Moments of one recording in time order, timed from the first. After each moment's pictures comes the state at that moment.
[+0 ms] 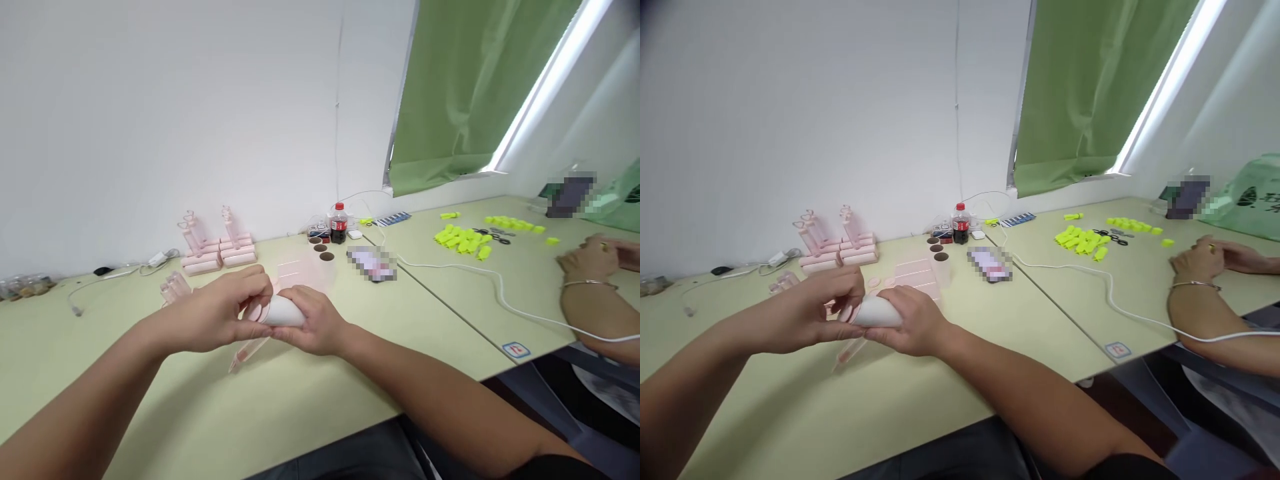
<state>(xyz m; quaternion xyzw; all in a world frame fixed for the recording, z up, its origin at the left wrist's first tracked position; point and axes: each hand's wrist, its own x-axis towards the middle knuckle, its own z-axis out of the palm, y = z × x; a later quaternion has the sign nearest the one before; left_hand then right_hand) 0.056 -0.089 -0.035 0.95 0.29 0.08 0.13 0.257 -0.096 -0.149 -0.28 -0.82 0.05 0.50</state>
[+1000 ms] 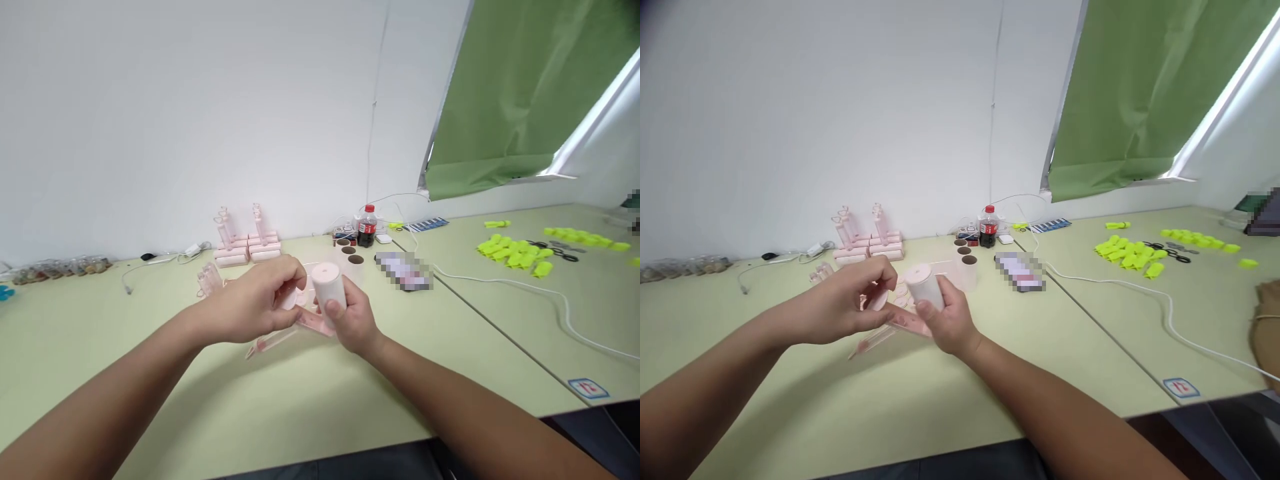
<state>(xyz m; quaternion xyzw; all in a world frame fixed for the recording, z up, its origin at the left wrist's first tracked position) 0.061 -0.101 -0.030 0.92 0.33 0.18 0.13 0.256 -0.100 -0.151 -0.32 -0.64 0.32 0.62</state>
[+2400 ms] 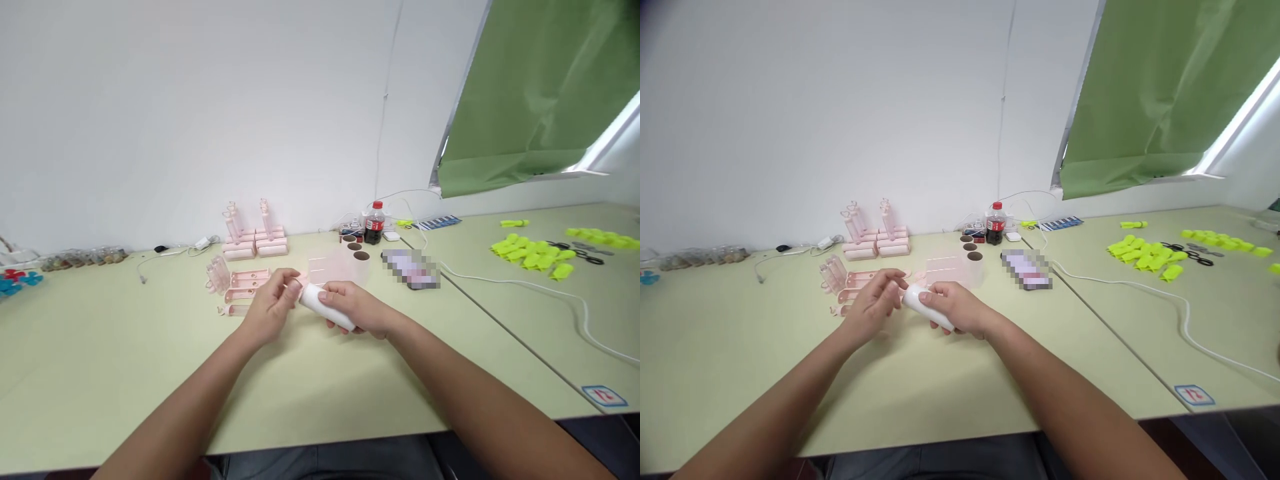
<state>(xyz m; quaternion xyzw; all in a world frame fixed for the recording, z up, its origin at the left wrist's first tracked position) 0.071 -0.083 -0.130 0.75 0.44 0.41 0.29 0.279 -0.093 -0.128 -0.44 -0.62 0.58 0.30</state>
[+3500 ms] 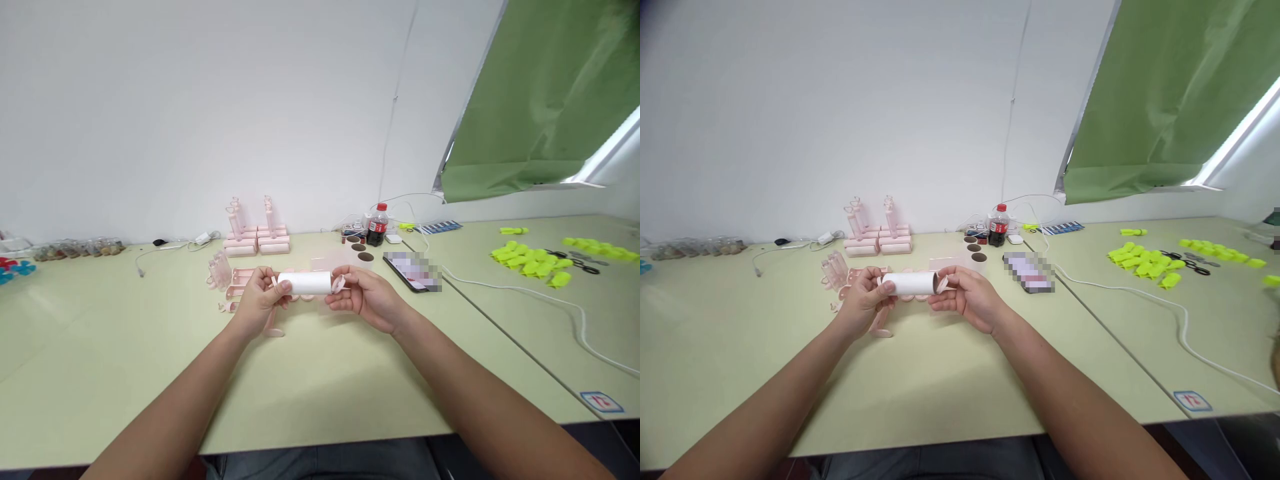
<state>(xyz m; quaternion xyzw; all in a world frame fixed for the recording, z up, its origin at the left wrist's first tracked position) 0.059 -0.066 -0.145 0.48 0.35 0.56 0.57 0.287 -0.082 -0.124 -0.33 -0.42 0.70 0.47</state>
